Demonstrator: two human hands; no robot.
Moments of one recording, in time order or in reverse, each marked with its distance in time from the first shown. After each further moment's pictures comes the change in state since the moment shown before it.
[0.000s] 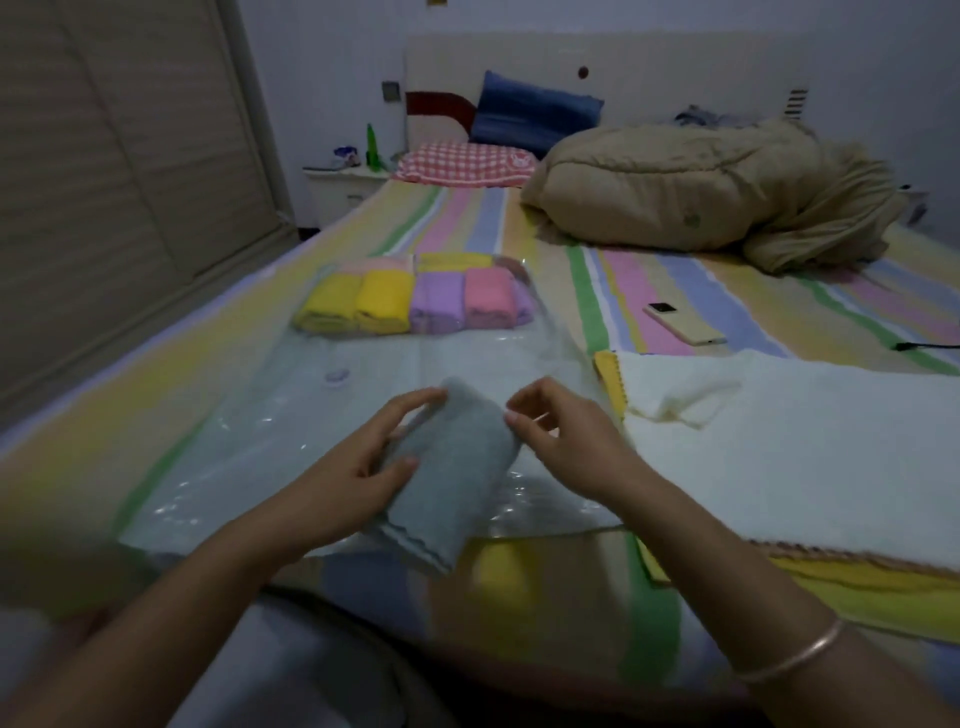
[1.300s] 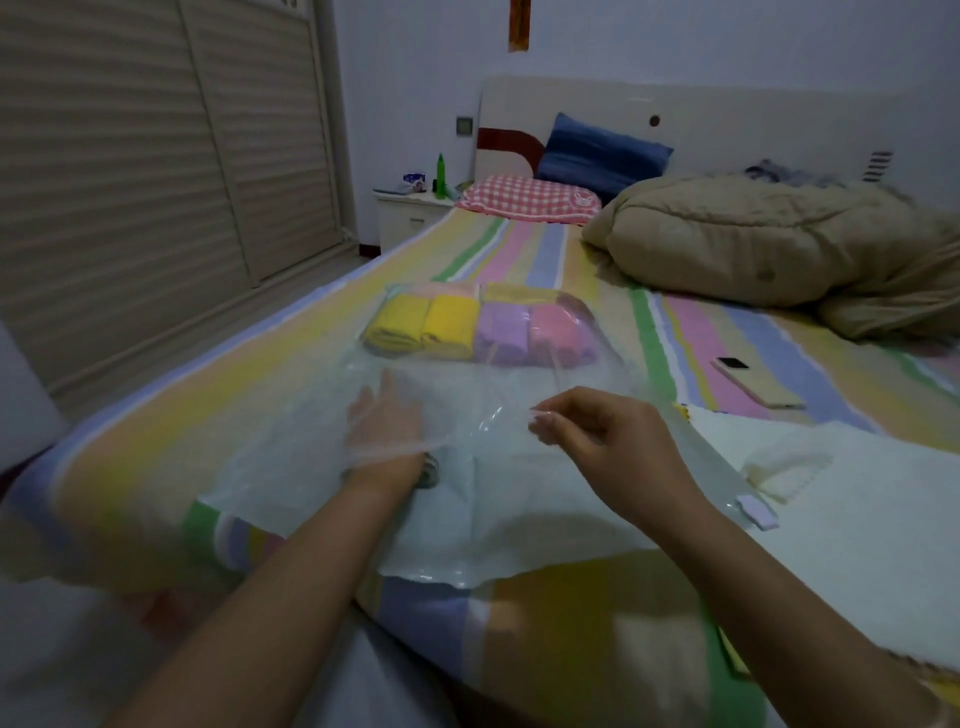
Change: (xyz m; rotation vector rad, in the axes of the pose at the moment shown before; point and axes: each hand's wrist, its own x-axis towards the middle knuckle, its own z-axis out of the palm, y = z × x) left_hand 0.088 -0.090 -0.045 0.867 0.546 -0.552; right_hand 0.021 -0.046 0.011 0.059 0.102 -0.235
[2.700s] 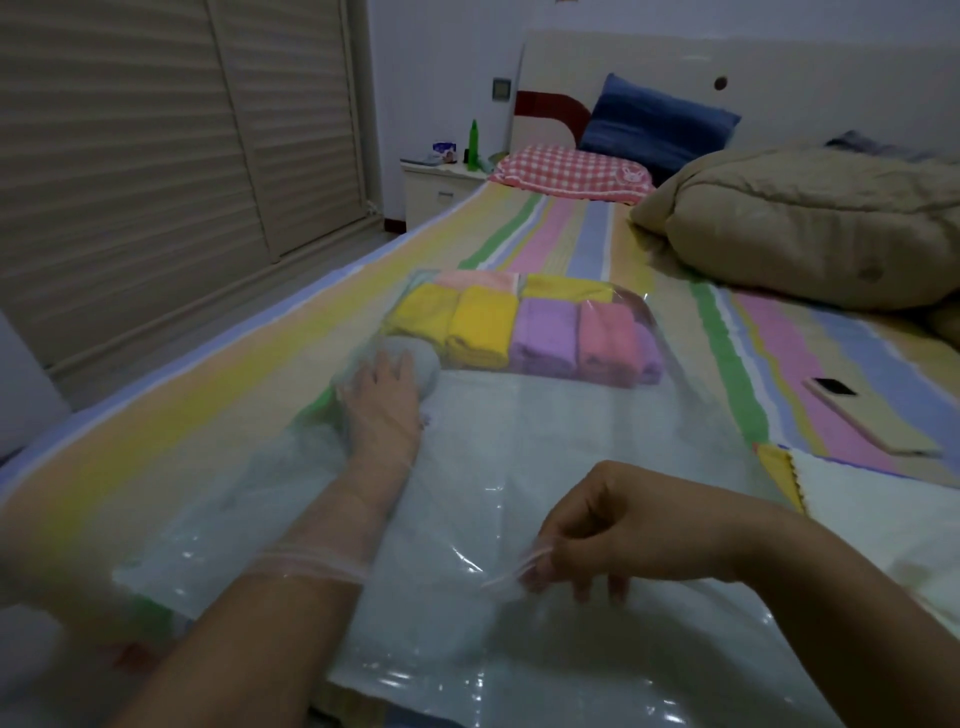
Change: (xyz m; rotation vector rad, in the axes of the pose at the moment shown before) left_hand 0.125 -0.039 0.072 0.279 0.079 0.051; right_hand 0.075 0.005 0.029 0.074 -0.987 0.301
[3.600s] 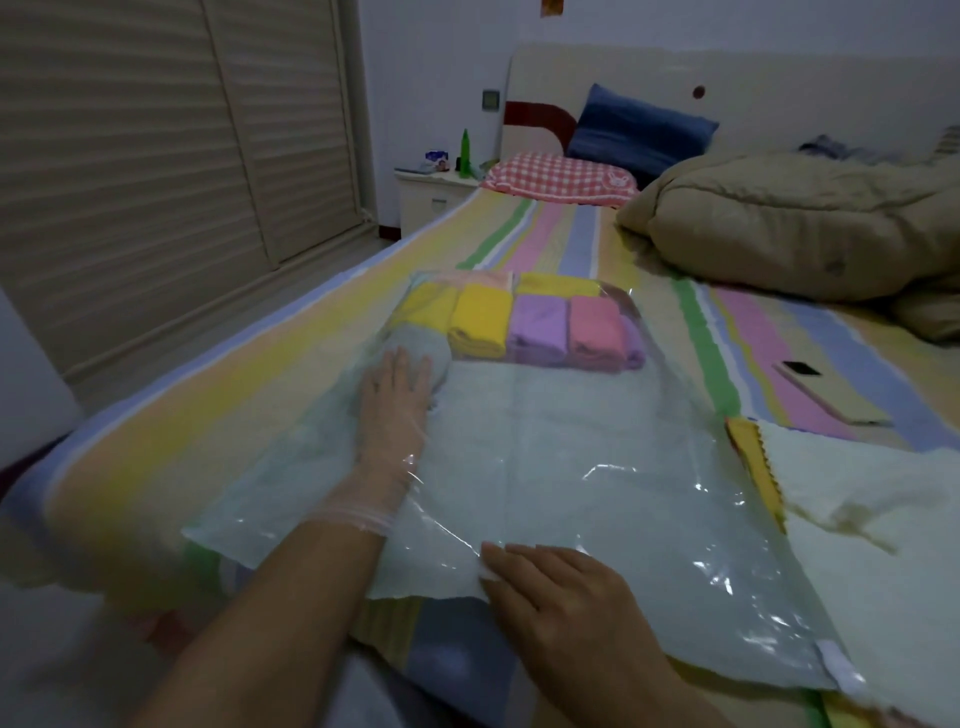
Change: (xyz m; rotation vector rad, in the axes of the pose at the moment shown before) left_hand -0.035 -0.017 0.001 0.068 0.202 0.267; right_hand 0.007 0.054 0.136 -1.021 0.955 -0.683
